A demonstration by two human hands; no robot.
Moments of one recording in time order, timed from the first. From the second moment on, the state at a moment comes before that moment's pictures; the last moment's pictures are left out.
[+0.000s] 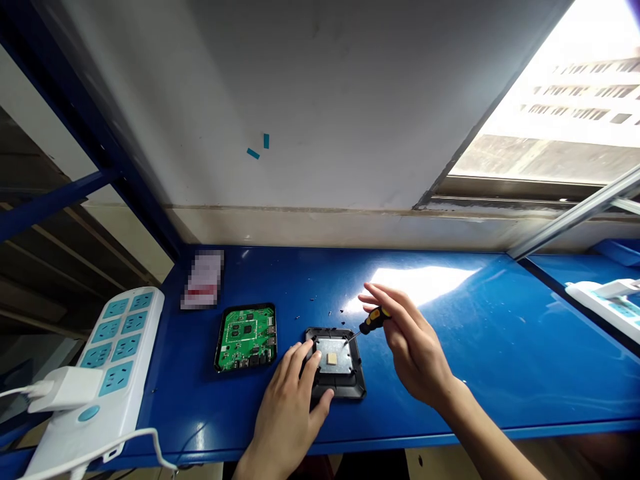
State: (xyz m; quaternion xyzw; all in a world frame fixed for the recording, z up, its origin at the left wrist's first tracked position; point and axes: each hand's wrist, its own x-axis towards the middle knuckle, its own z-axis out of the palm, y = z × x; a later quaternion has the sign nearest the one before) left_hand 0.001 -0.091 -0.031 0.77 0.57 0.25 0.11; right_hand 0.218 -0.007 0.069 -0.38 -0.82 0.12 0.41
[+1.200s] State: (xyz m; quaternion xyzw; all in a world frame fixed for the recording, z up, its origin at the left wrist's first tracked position) left_hand 0.001 -0.091 -0.031 0.78 0.57 0.25 0.09; right_hand 0.206 -0.010 0.067 -0.36 -0.81 0.10 0.44
